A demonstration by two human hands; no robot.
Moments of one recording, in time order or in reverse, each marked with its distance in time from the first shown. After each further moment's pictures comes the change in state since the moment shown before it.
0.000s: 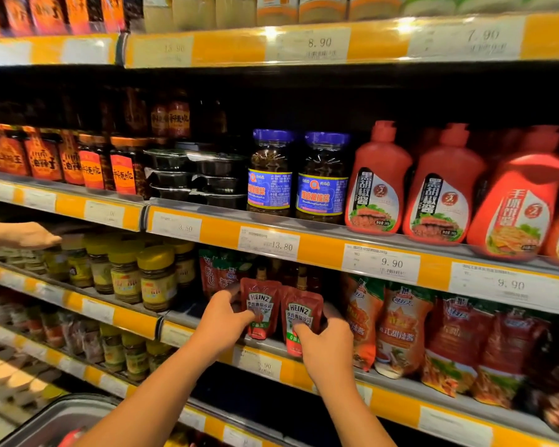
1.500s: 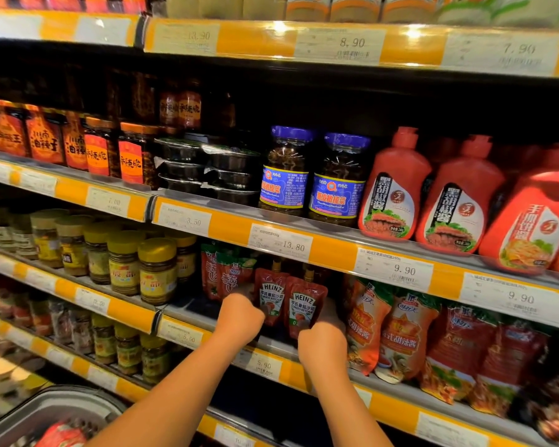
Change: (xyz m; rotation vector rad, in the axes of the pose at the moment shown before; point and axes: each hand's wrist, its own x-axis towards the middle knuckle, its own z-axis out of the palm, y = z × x) left_hand 0.018 0.005 0.029 0.119 0.012 -0.151; right_hand 0.013 -0.012 0.013 -0.424 -0.016 0.091
